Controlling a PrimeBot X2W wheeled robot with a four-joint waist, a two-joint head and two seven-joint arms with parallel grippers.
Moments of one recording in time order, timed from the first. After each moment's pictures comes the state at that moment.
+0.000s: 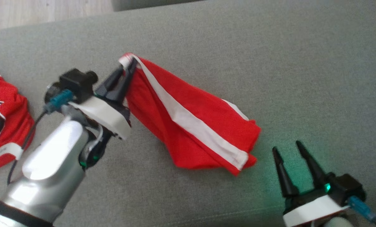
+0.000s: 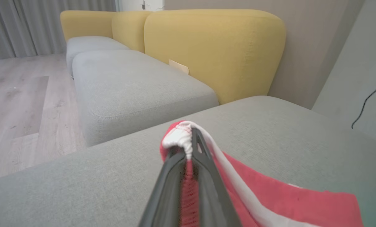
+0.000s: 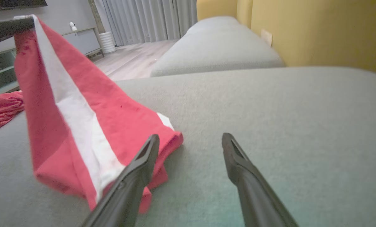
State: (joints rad) left arm -0.63 0.41 -0.80 0.34 -0.68 0.00 -0.25; right arm 0.07 -0.17 0.21 0.15 0.20 0.13 -0.26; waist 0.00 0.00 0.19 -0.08
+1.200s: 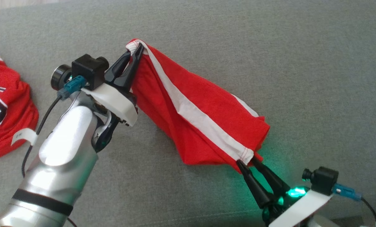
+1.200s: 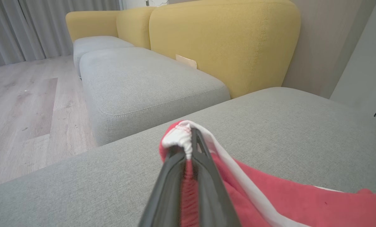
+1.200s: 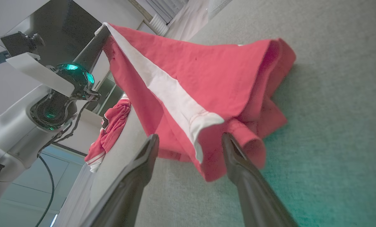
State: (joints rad) left arm -0.69 0.25 -0.60 0.52 -0.41 -0.12 -0.25; right arm -0.09 -0.45 0.81 0.08 1.05 0.13 -0.26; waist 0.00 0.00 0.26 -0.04
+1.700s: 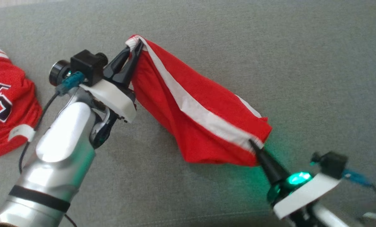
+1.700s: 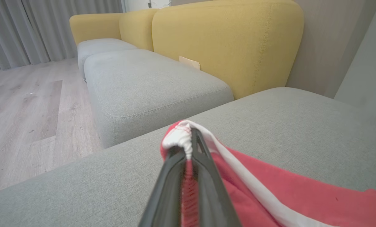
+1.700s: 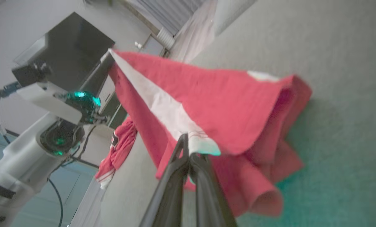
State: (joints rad) left arm -0.71 0.26 -0.62 0.53 -0.43 -0.12 -0.25; right arm -0.15 -0.45 0.78 0.07 1.13 0.13 -0.26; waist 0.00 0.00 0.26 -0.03
